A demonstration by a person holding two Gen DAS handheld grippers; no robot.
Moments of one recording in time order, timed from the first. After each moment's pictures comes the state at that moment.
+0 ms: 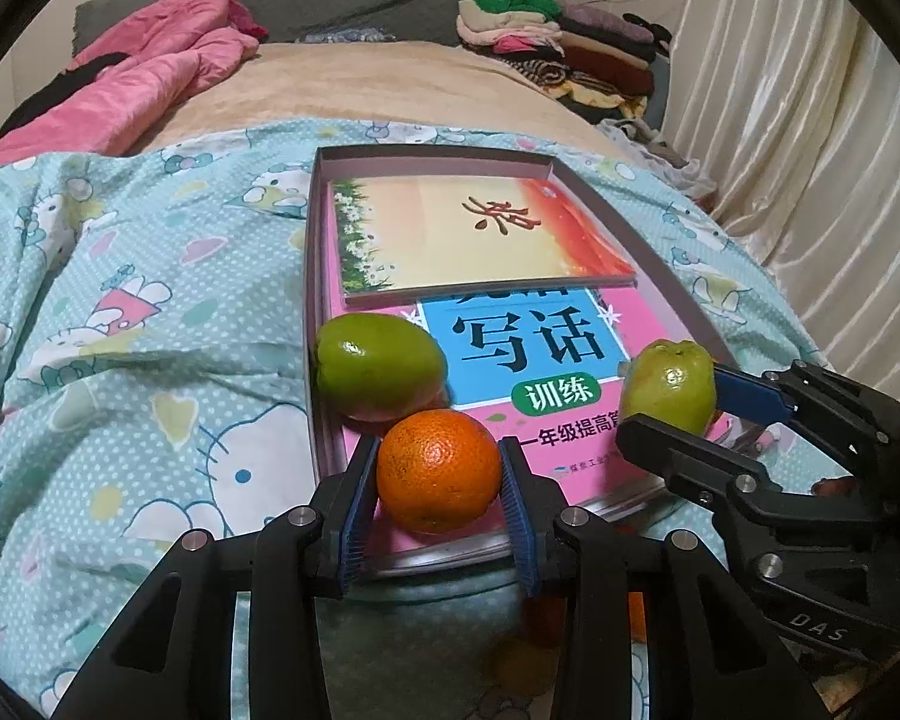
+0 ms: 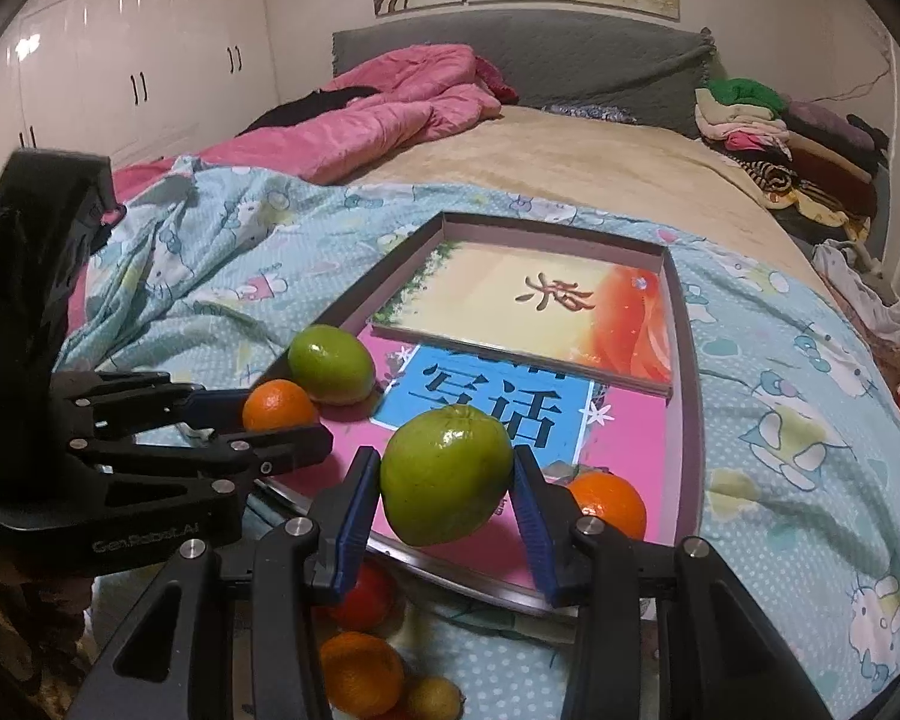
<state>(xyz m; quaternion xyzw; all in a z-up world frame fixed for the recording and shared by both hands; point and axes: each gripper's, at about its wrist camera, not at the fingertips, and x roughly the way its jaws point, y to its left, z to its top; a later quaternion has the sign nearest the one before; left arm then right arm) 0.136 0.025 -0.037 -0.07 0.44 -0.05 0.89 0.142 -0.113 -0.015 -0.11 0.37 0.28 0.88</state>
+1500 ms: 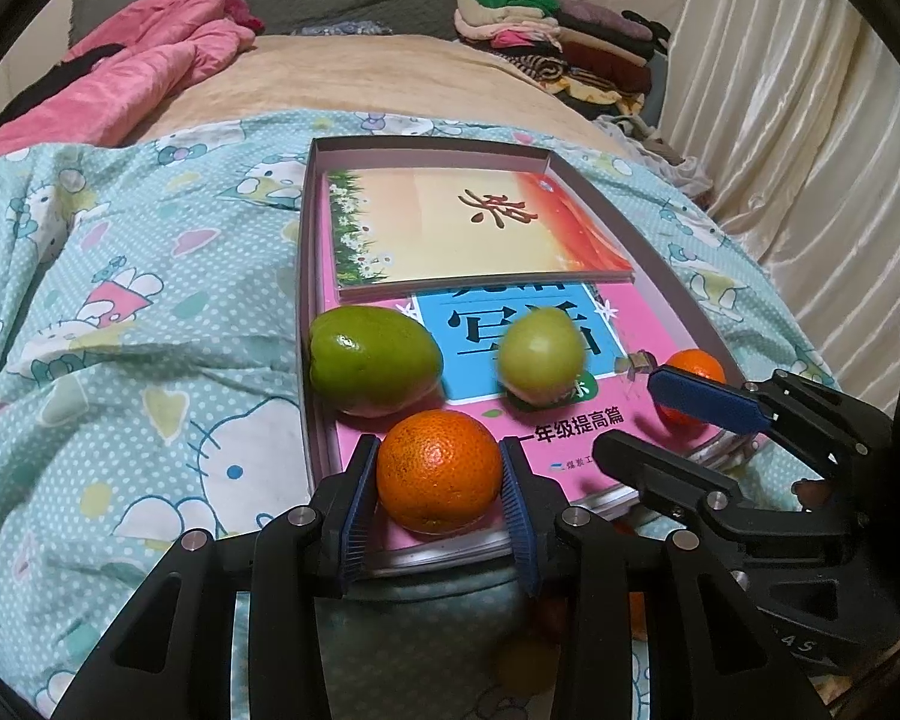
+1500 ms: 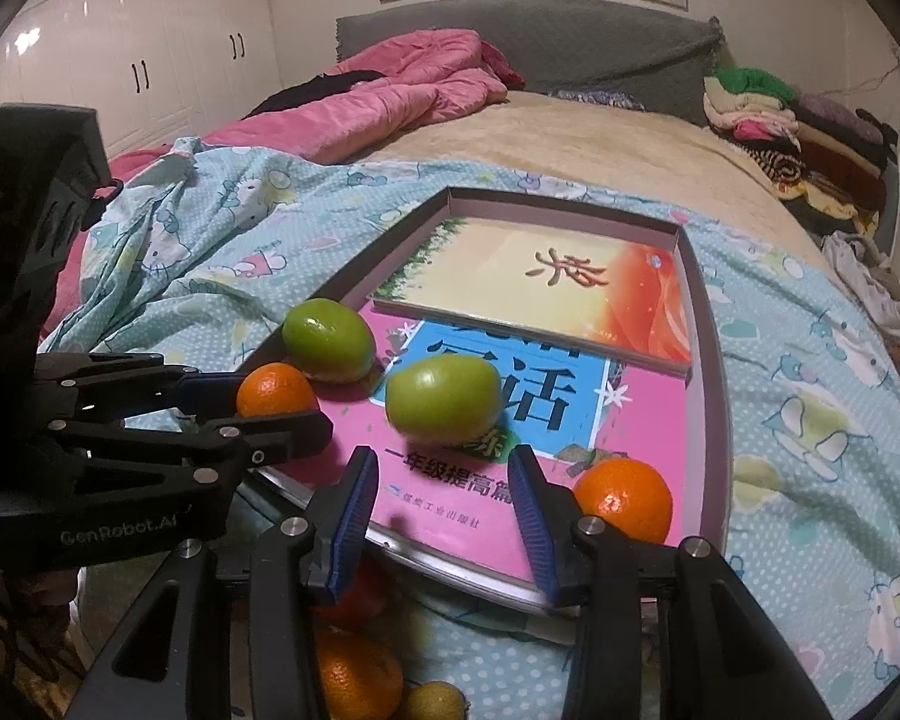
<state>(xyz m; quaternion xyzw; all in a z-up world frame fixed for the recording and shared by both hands) 0.138 0.025 -0.040 -0.08 0.45 -0.05 0.89 0.146 -0.110 -0.027 -0.11 0.38 0.29 0.87</state>
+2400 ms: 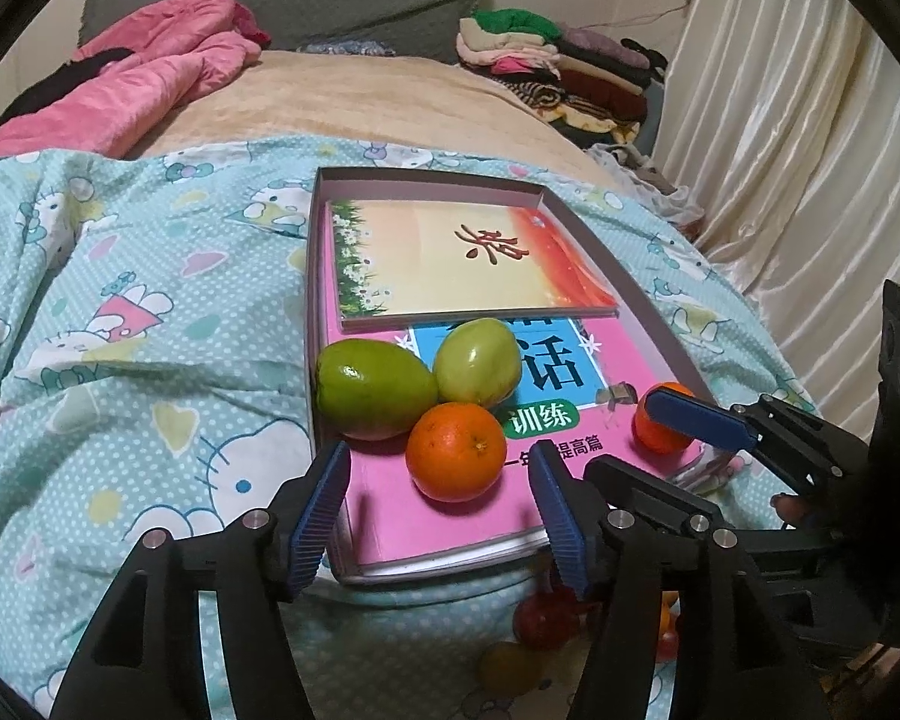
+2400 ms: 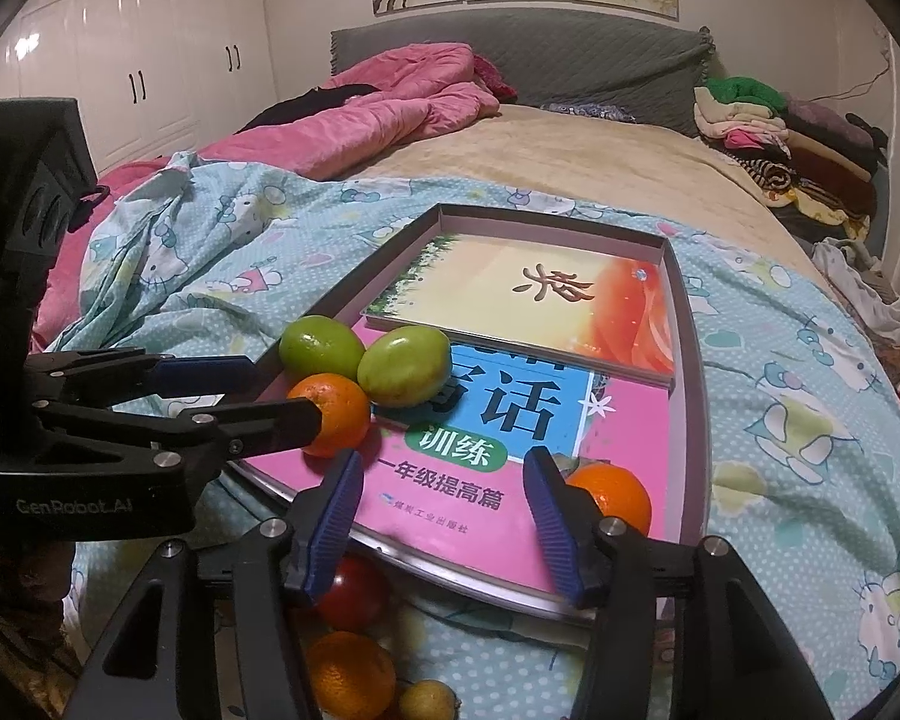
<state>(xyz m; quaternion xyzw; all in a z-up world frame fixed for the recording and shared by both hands) 0.129 0.031 -0.024 -0.10 0.42 -0.06 0.90 0.143 -0.115 -0.023 -0.11 0.37 0.28 0.88</state>
